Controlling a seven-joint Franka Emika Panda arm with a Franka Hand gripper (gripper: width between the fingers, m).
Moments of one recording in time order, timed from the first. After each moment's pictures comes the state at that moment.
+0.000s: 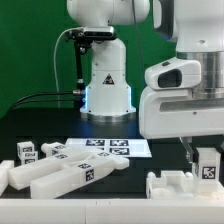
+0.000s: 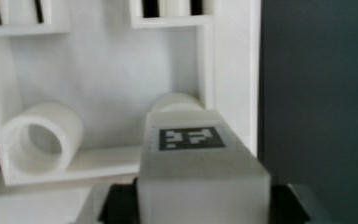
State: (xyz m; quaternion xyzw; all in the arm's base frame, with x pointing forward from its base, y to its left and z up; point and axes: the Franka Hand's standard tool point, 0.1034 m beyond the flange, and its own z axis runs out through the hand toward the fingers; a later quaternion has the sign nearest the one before) arm 0.610 0.121 0.081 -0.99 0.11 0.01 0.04
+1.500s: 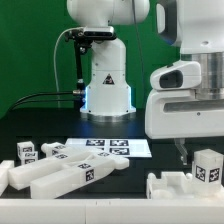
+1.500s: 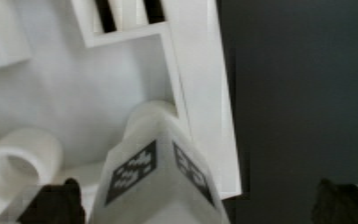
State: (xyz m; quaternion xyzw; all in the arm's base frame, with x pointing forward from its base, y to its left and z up) arm 0.610 0.130 0.079 -1.00 0.02 -0.02 0.05
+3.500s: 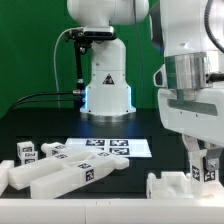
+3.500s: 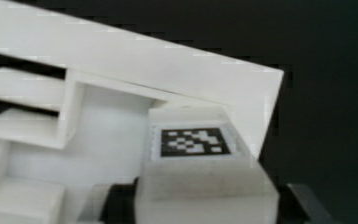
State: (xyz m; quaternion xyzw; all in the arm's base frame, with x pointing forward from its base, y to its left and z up) arm 0.610 0.115 0.075 -0.79 0.60 -0.02 0.09
